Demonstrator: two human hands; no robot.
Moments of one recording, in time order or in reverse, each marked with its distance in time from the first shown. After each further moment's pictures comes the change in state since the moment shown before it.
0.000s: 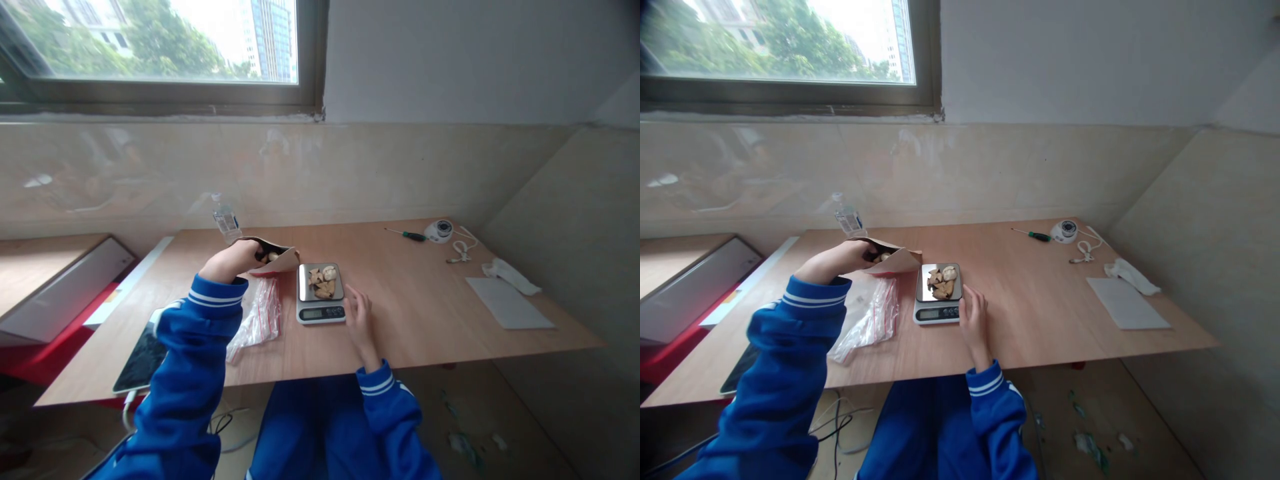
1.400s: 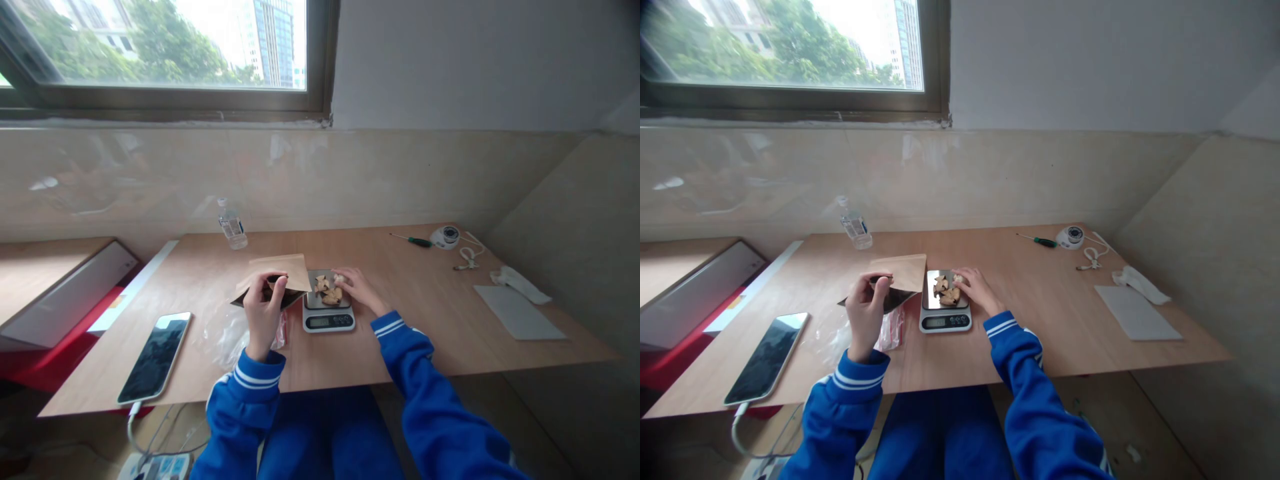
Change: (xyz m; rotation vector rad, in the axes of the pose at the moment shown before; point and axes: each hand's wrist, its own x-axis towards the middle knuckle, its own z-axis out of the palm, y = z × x) left_hand -0.074 0.062 0.065 -0.758 0.719 -0.173; right_hand 0.113 0.012 0.011 -0.137 -0.587 -0.295
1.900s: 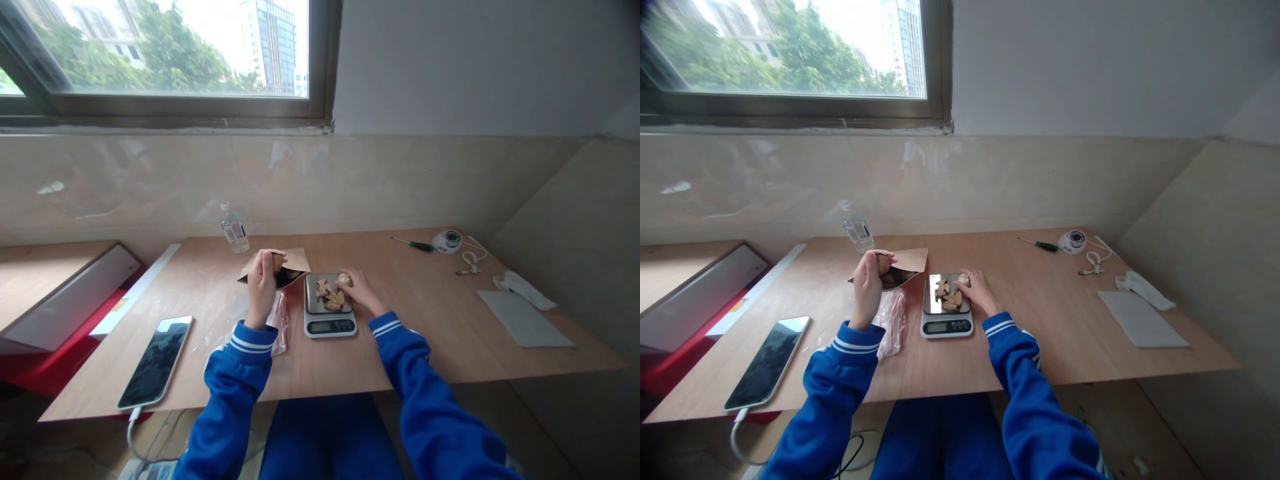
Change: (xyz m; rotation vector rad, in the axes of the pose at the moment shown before) left_hand 0.049 -0.009 0.014 -0.187 -0.043 0.031; right_hand 0.010 0.010 0.009 -0.044 0.097 0.143
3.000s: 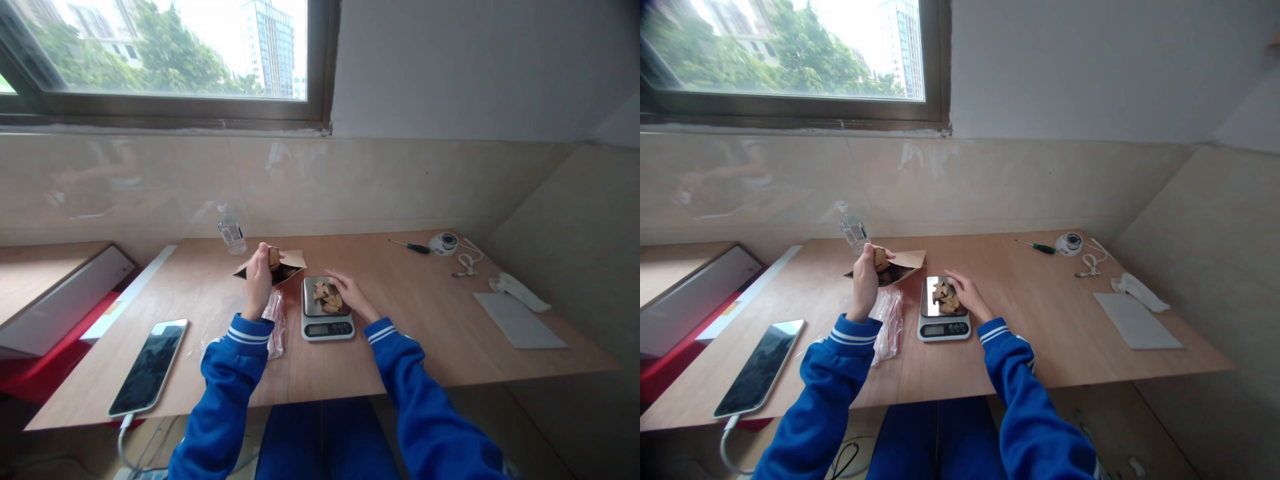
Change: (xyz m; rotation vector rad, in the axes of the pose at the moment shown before) left_hand 0.018 -0.003 0.004 -0.007 -0.005 -0.113; right_hand -0.002 -0.025 0.011 0.429 -0.015 -0.027
